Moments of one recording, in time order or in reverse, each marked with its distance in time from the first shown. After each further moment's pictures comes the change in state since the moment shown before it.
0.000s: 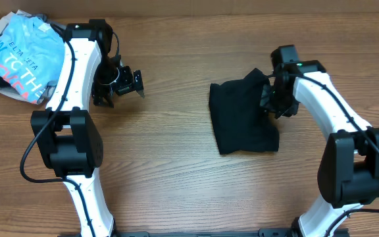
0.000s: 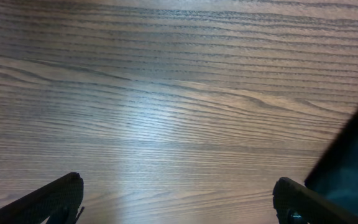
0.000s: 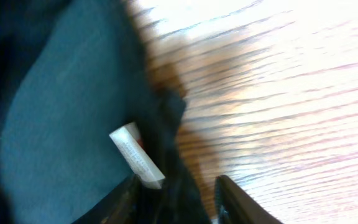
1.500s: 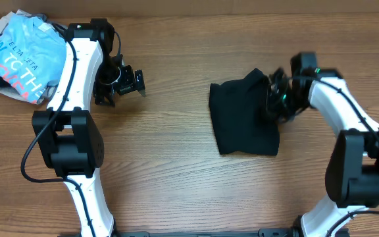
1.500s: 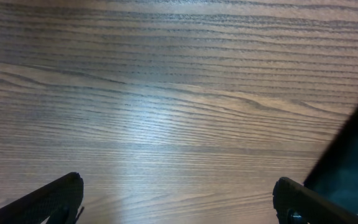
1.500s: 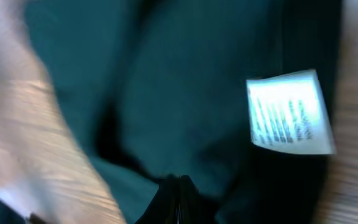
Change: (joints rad) left arm -0.009 0.000 0.000 0.011 0.000 0.000; right arm -0.116 -0.011 -0.131 0.082 -0.528 -0.237
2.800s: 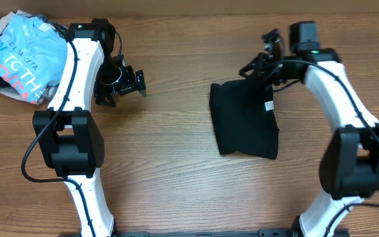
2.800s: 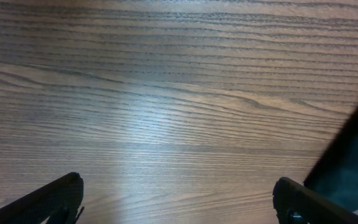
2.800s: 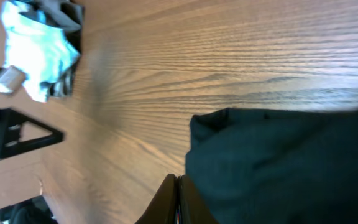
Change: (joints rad) left arm -0.005 0.000 0.000 0.000 0.000 0.000; right arm 0.068 0.084 0.272 0.189 -0.192 0.087
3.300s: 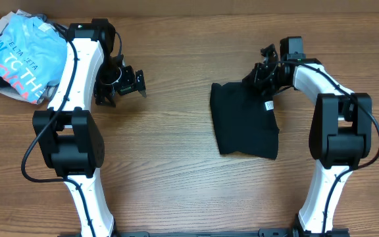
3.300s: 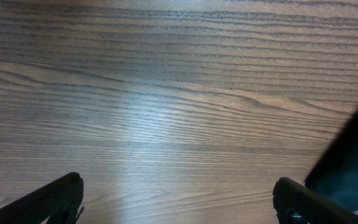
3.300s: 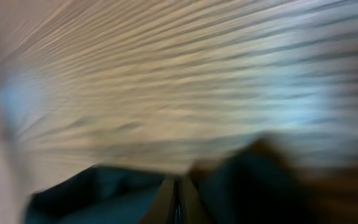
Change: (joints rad) left arm 0.000 0.000 0.000 -0.003 0.000 0.000; right arm -0.070 0.286 0.000 0.211 0.117 0.069
